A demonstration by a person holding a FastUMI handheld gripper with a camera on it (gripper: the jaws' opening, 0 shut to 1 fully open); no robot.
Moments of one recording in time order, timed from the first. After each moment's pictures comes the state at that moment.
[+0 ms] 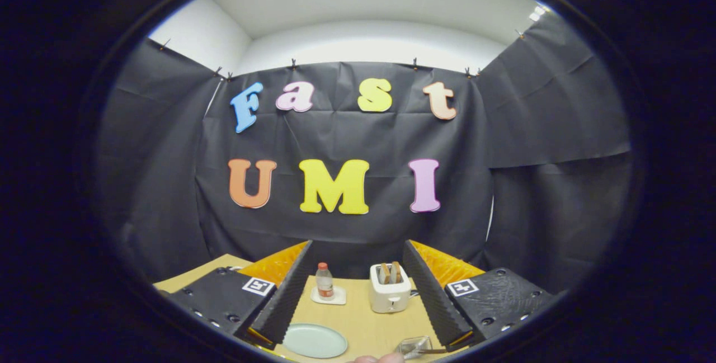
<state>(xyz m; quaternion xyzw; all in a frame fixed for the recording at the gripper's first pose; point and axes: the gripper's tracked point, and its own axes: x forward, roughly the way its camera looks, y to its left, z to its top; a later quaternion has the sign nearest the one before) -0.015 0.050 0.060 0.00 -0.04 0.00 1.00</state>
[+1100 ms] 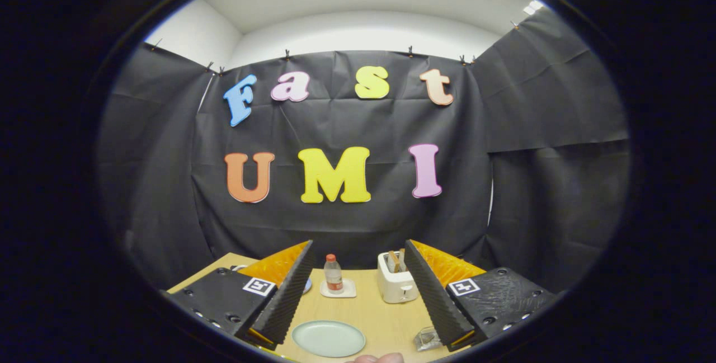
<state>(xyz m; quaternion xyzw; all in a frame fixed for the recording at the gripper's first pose) -0.003 0.082 0.046 0.01 -0.01 -0.01 1.00</state>
